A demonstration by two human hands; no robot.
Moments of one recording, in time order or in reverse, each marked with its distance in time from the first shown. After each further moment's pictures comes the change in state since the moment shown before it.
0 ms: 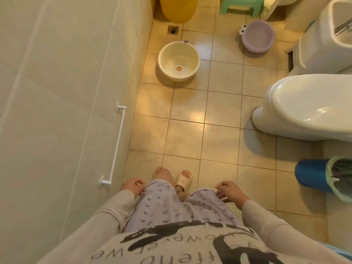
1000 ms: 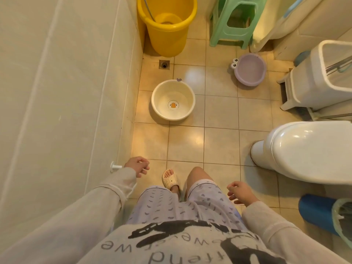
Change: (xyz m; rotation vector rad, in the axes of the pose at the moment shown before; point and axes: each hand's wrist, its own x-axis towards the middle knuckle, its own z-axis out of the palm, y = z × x) left_hand 0.112 0.327 -0.191 -0.164 -0.045 0.165; right_hand 0.103 -0.247 -0.125 0.023 0.206 0.045
